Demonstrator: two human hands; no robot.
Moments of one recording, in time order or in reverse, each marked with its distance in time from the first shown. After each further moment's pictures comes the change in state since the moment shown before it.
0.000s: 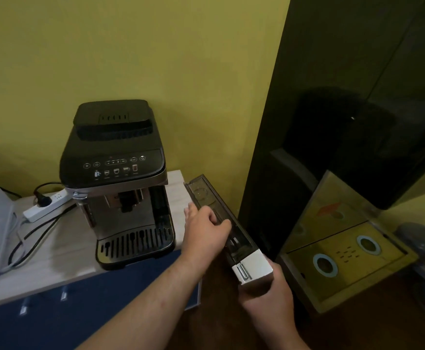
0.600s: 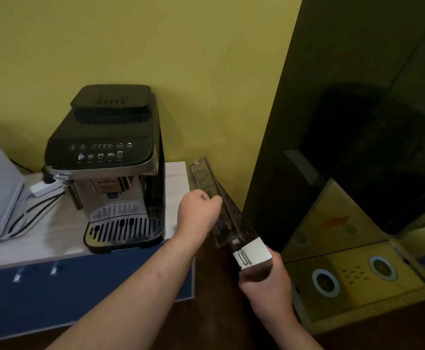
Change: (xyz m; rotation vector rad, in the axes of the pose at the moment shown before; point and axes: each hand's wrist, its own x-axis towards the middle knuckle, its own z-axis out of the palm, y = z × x) left_hand 0.037 0.040 0.045 -0.134 0.246 -0.120; right_hand 0.081 0.028 -0.049 -0.089 -0.132 -0.040
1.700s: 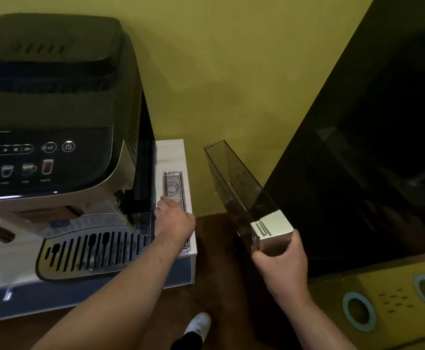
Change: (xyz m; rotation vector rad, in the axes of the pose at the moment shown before) left_hand 0.199 -0.166 0.064 0.736 -0.137 -0.229; right_hand 0.179 0.019 0.055 -0.013 0.056 0.111
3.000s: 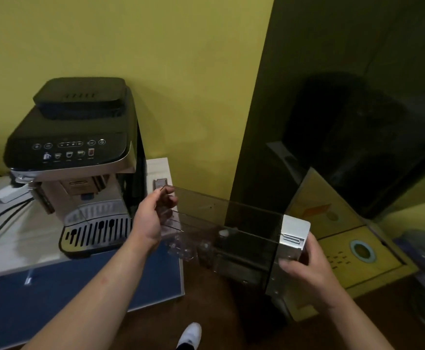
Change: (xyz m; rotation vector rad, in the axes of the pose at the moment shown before) left_hand -0.182 -0.015 -0.088 -1.359 -0.088 0.304; right_hand -0.159 -0.017 -0.167 0.234 -0.300 -0.148
